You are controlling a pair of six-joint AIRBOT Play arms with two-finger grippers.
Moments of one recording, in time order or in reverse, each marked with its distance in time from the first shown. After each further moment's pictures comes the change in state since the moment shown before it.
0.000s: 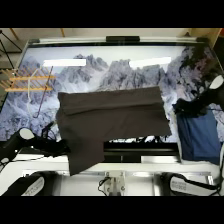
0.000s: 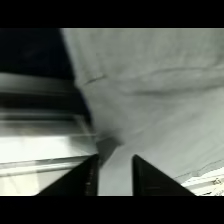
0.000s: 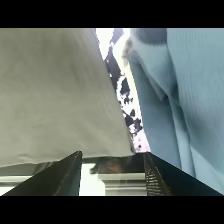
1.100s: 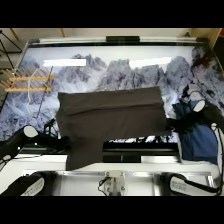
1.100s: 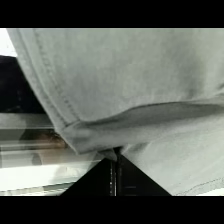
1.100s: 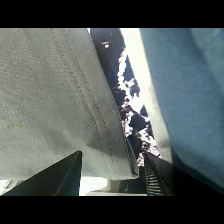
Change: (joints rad) left arm -0.067 -0.028 0.044 0.021 0.077 -0.023; right arm -0.001 0.032 -0.383 0.040 -0.284 -0.084
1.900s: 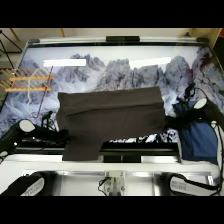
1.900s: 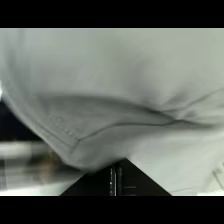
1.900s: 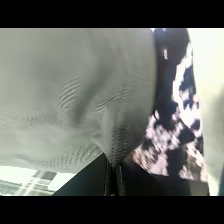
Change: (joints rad) left arm 0.005 -0.002 0.122 0.002 0.021 0.036; right arm 0.000 -0.032 0.051 0.149 0.051 -0.106
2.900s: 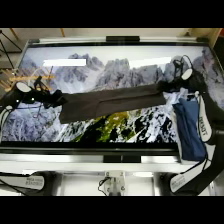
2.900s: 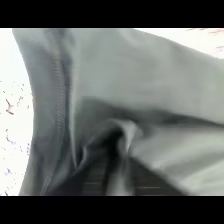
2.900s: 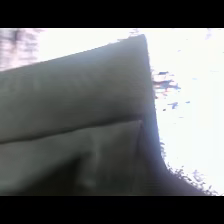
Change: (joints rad) left arm 0.132 -0.582 0.663 -0.074 0.109 -0.006; right arm 0.154 -0.448 0.684 -0.014 -0.279 0.099
